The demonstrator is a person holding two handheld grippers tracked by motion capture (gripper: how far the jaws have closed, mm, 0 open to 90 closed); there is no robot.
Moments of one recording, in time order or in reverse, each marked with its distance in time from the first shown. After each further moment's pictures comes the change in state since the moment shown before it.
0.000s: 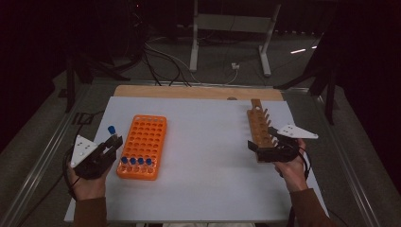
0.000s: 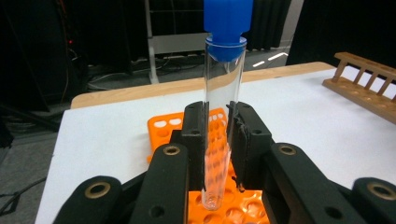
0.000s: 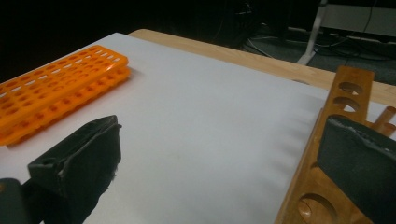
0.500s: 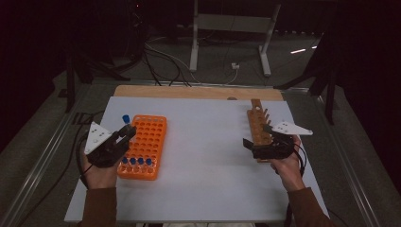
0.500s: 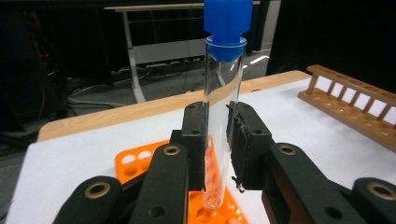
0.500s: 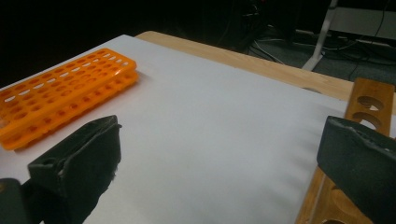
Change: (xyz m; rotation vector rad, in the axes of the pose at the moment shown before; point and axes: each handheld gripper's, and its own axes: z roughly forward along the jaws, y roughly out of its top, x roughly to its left) left arm -0.020 0.033 0.019 -0.016 -0.064 0.025; right arm 0.008 0.010 0.010 0.003 0.023 -0.019
